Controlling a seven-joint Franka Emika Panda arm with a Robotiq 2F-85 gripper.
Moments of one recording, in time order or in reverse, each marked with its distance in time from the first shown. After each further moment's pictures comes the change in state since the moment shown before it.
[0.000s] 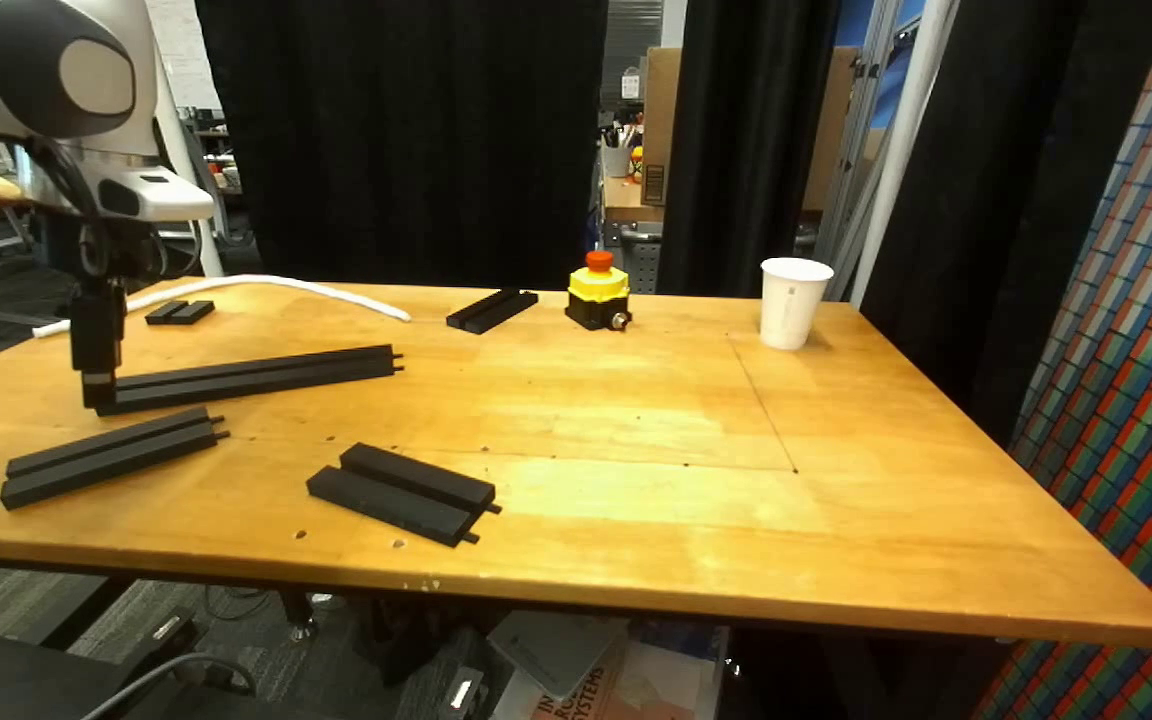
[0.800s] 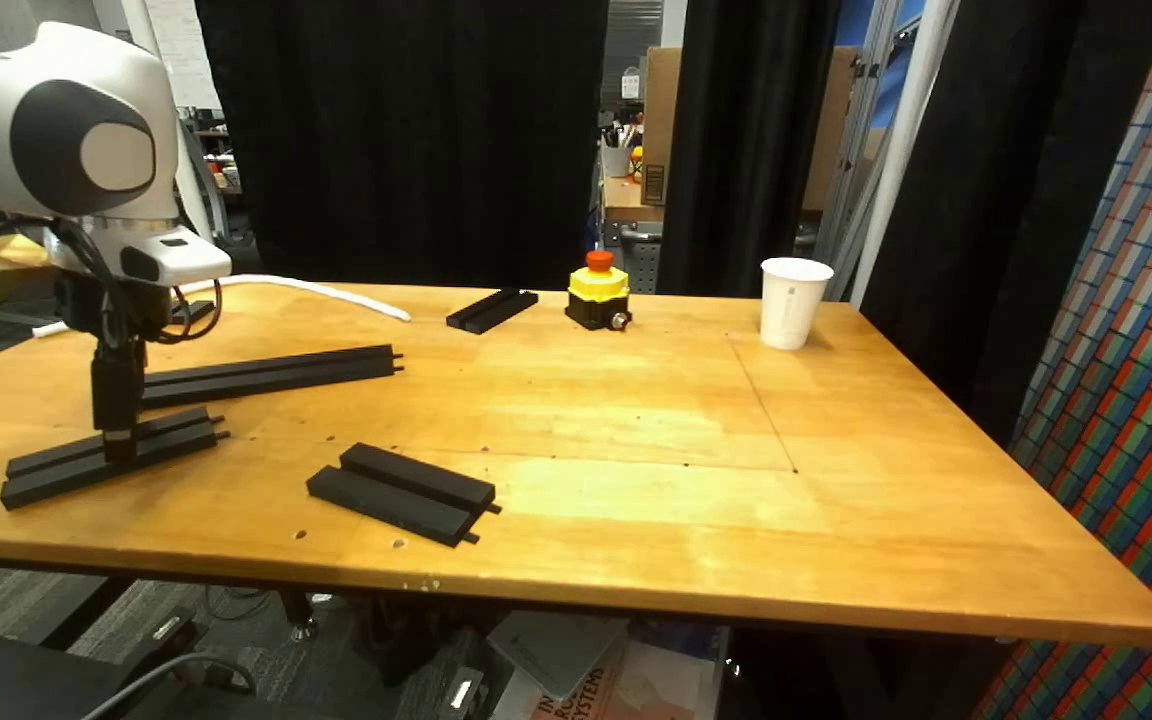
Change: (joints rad) arm 0.000 0.097 -0.001 -0.048 0.010 0.141 -0.010
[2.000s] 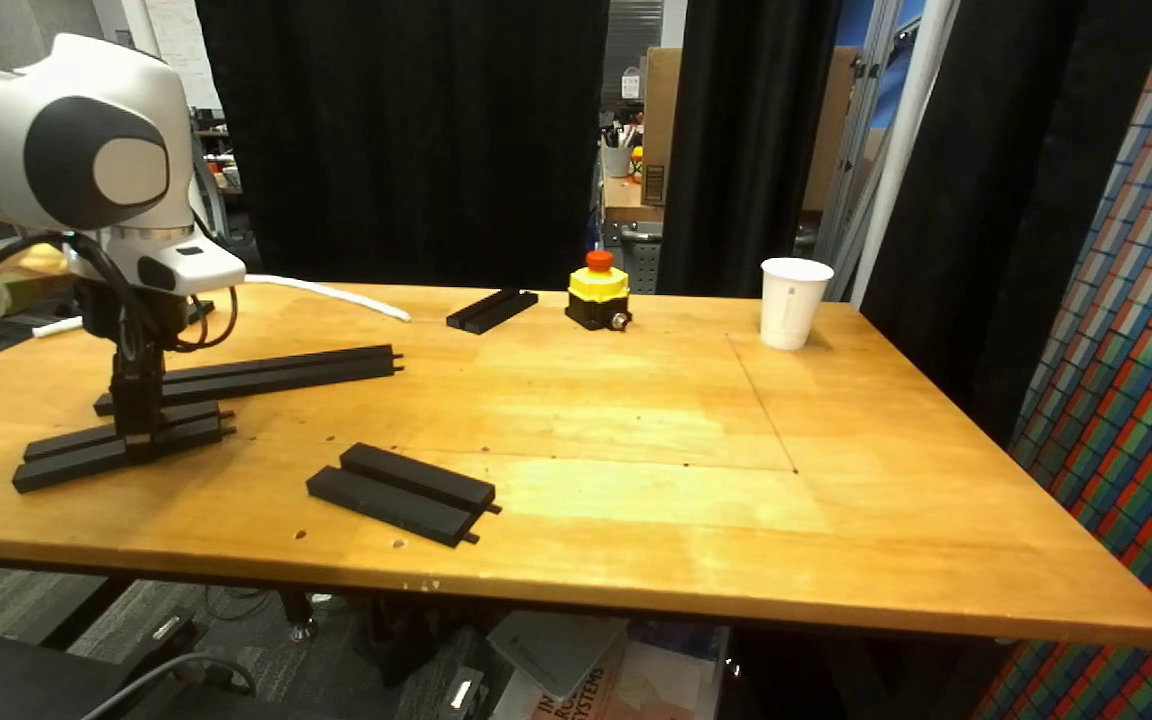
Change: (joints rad) arm -0.009 0.014 -0.010 -0.013 0.013 0.060 -0.014
